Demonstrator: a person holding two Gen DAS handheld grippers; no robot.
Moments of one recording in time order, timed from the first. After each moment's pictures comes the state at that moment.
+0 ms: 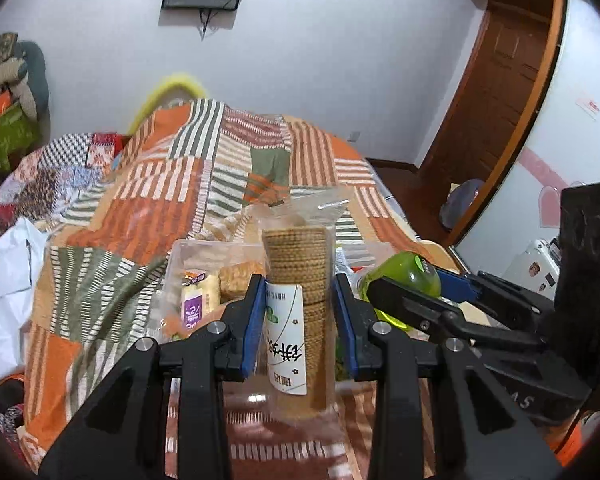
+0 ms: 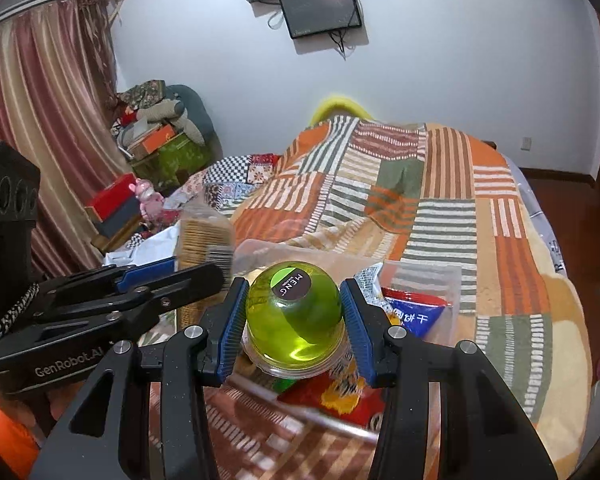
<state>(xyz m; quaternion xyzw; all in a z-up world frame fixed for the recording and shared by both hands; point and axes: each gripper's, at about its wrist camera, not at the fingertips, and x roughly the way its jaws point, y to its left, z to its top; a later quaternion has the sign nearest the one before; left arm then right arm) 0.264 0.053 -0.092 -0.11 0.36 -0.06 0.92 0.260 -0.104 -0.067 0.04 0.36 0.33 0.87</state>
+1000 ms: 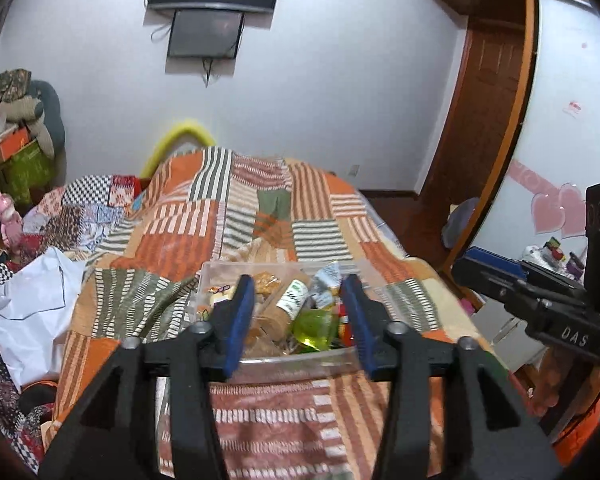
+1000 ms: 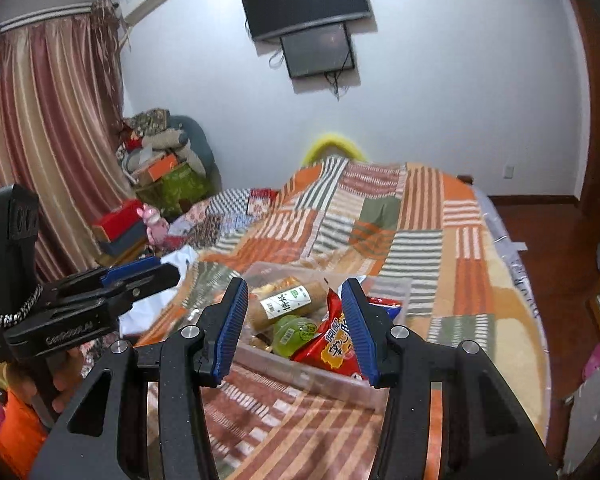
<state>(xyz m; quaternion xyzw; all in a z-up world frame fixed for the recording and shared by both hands) 0.161 0.045 -0.024 -0.08 0.28 -0.05 0.96 0.172 -0.171 0.013 0.04 0.28 0.32 0.91</state>
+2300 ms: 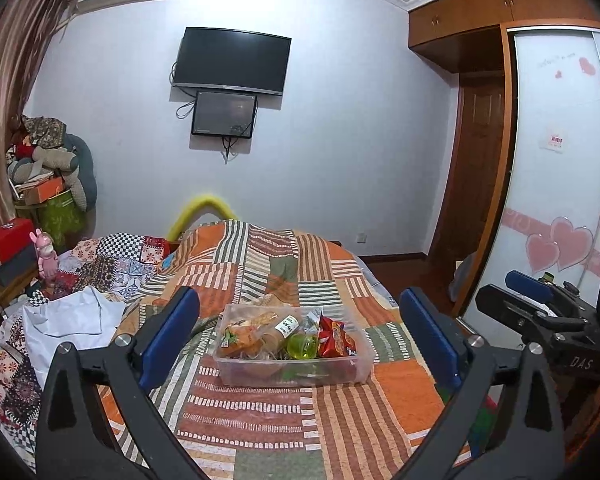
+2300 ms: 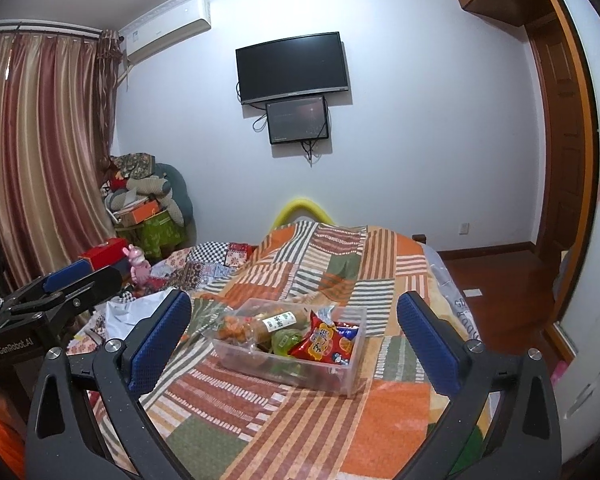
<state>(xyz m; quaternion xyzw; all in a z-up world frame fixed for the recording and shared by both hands) 0.040 0.019 0.028 -0.07 0.15 0.00 0.99 0.081 -0.192 0.048 0.03 0.18 0.25 0.95</state>
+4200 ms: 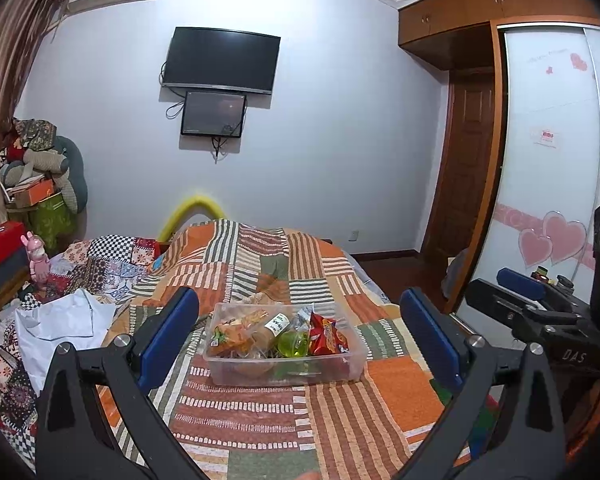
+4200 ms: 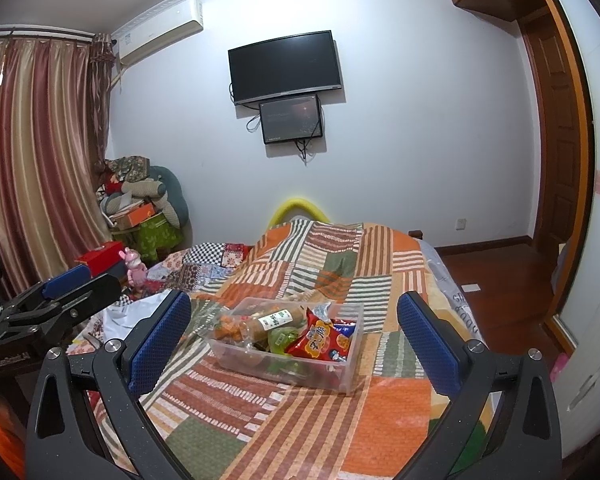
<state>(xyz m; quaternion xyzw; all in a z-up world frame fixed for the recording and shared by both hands) 0.039 0.018 0.023 -0.06 0.15 -0.03 0.99 0.084 -0.198 0.049 0.04 0.19 0.24 0.95</state>
